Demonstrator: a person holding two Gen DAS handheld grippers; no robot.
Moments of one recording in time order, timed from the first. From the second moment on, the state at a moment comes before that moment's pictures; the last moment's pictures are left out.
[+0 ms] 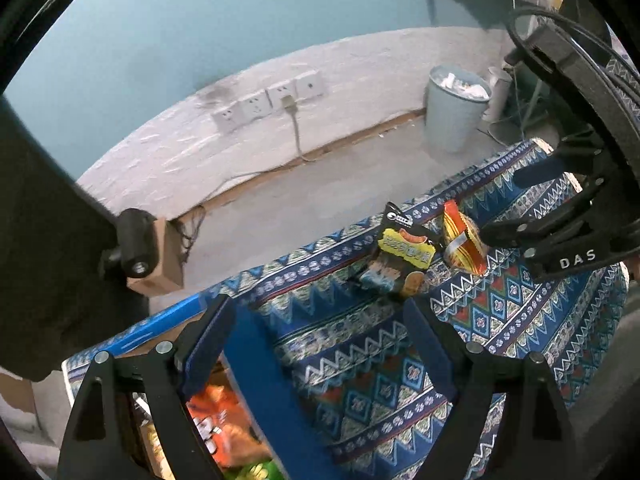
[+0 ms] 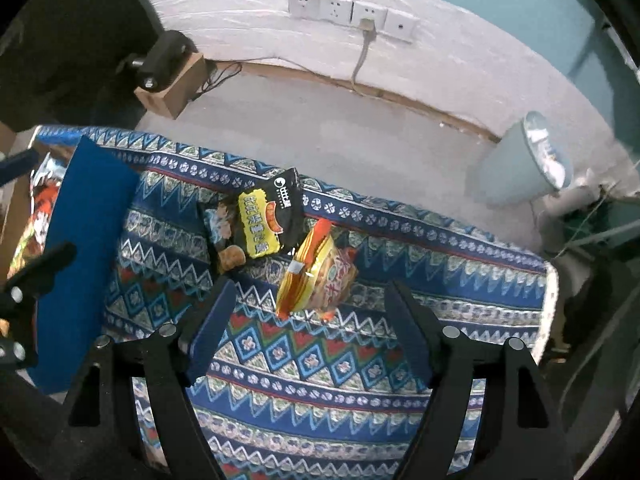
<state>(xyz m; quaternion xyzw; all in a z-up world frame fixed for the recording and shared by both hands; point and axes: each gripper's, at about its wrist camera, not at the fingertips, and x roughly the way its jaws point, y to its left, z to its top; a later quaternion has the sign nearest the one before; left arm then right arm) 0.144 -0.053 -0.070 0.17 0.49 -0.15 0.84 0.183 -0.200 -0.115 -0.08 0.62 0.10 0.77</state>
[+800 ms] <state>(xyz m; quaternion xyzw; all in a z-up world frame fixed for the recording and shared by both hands) 0.195 -0.086 -0.146 0.21 0.53 -0.18 0.80 0.205 -0.221 -0.201 -0.03 0.67 0.09 0.74</state>
